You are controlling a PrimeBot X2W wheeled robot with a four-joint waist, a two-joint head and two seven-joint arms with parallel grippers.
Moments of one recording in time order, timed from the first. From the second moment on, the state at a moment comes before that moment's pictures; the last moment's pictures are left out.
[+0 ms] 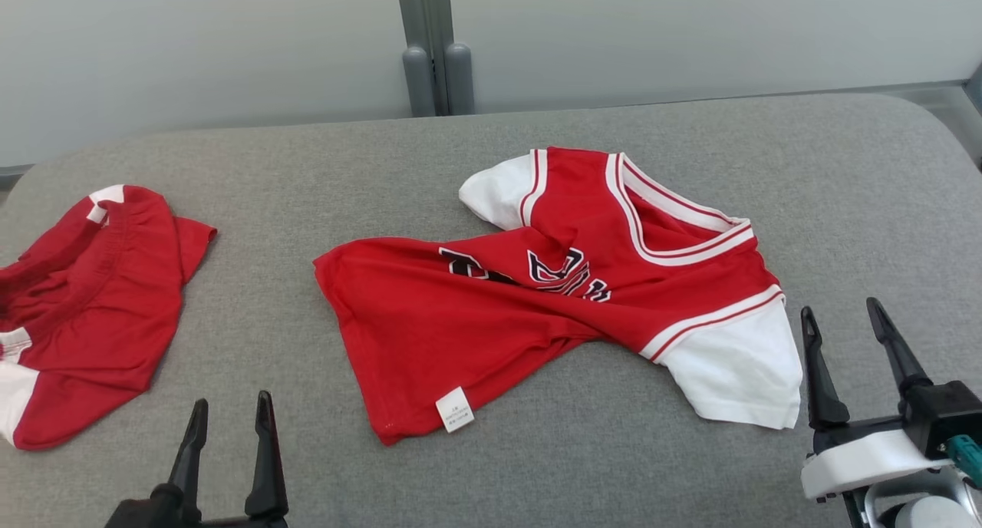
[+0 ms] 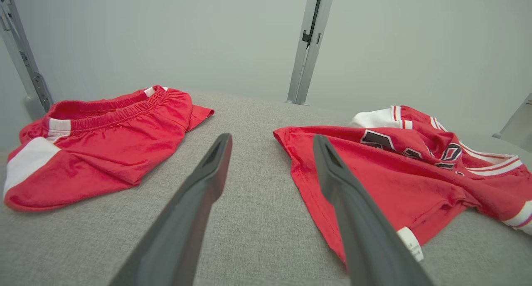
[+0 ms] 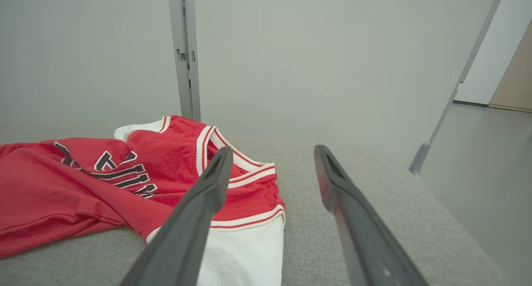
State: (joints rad) left arm 0.16 0.05 0.00 0.05 -0.28 -0.07 -0.26; right arm 0.04 -0.11 -0.10 0.04 0.02 0.13 -0.26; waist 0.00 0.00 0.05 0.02
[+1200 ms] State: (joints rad) left arm 0.02 0.05 -0.25 0.37 -0.52 -0.12 -0.16; right arm -0.09 -0.13 -0.07 0.47 0.06 0.13 -0.16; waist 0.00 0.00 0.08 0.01
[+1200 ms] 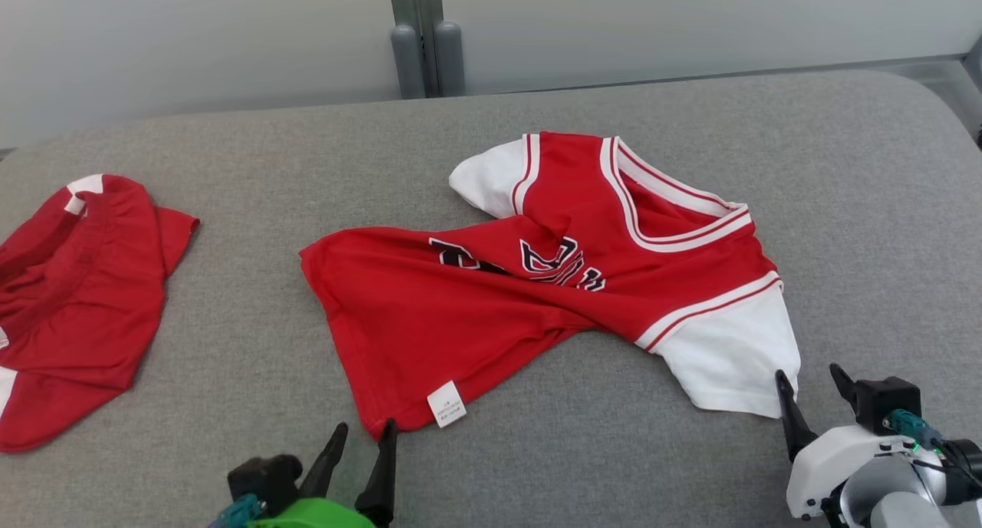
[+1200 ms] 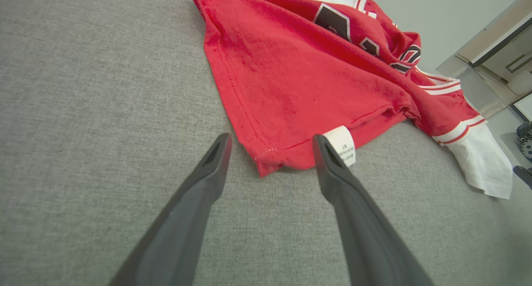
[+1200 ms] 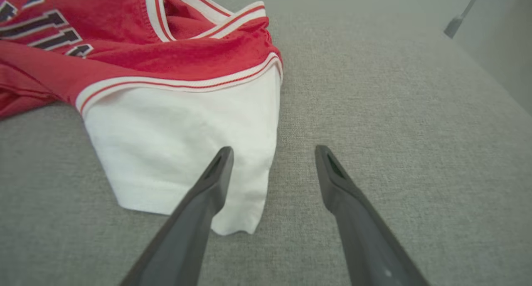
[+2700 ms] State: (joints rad) left arm -0.05 0.34 -0.32 -0.24 -0.62 -0.10 0.25; right arm -0.07 -0.54 0.13 -0.17 0.90 0.13 0.41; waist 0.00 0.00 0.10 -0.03
